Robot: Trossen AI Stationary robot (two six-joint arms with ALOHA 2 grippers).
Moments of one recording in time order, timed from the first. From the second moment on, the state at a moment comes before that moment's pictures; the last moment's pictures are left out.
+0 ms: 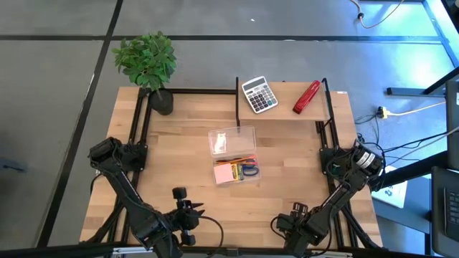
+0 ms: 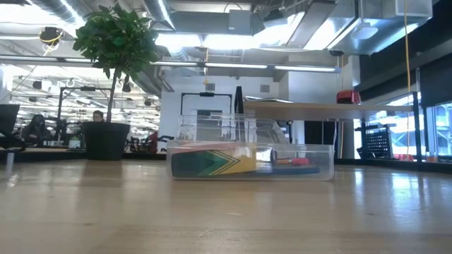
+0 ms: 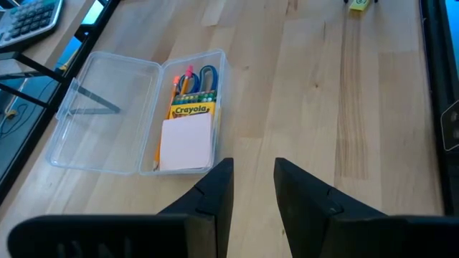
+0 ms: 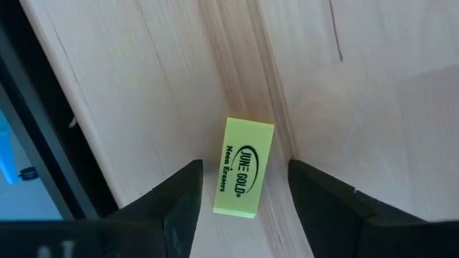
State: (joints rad) left arm -0.90 1.88 1.66 -1.14 -0.91 -0.94; right arm 0.93 1.94 1.22 -0.73 0.05 1.25
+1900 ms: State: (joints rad) left arm -0.90 1.88 1.66 -1.14 -0.90 -0.93; right arm 0.93 1.95 1.29 -0.79 0.09 1.25
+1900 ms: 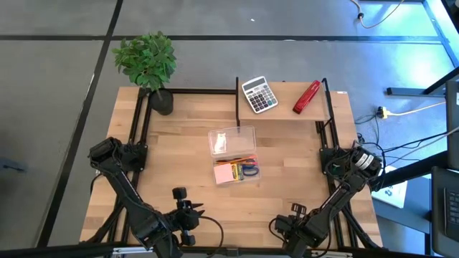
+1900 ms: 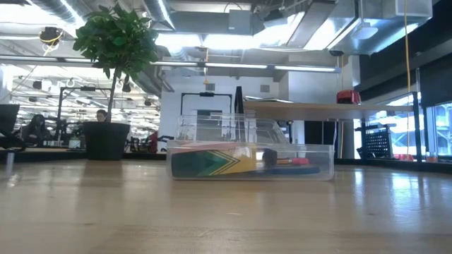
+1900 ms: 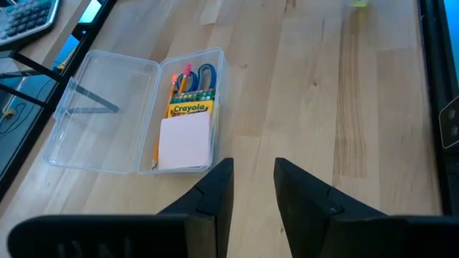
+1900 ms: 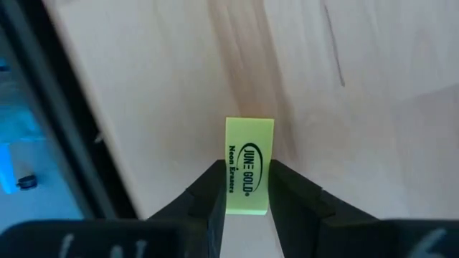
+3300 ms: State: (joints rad) left arm -0.90 1.88 1.66 -1.14 -0.88 -0.94; right arm 0.70 1.95 1.56 -0.89 0.09 0.80
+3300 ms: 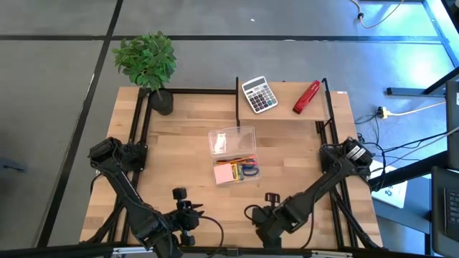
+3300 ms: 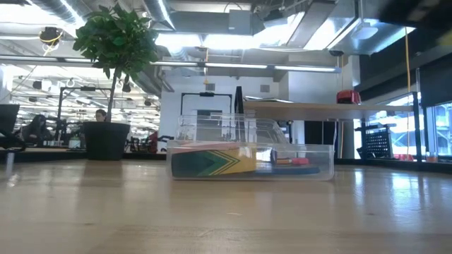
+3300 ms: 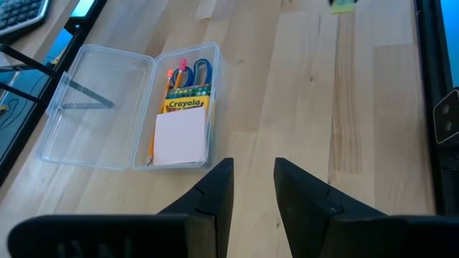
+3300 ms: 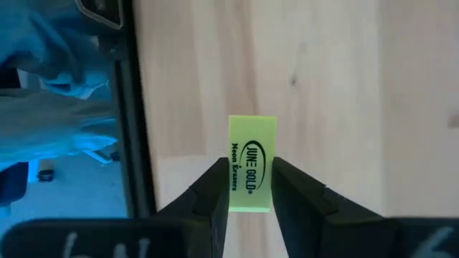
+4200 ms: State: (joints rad) left arm -0.90 1.88 1.66 -1.14 -0.88 -0.97; right arm 0.30 1.95 1.57 -1.00 0.19 0.12
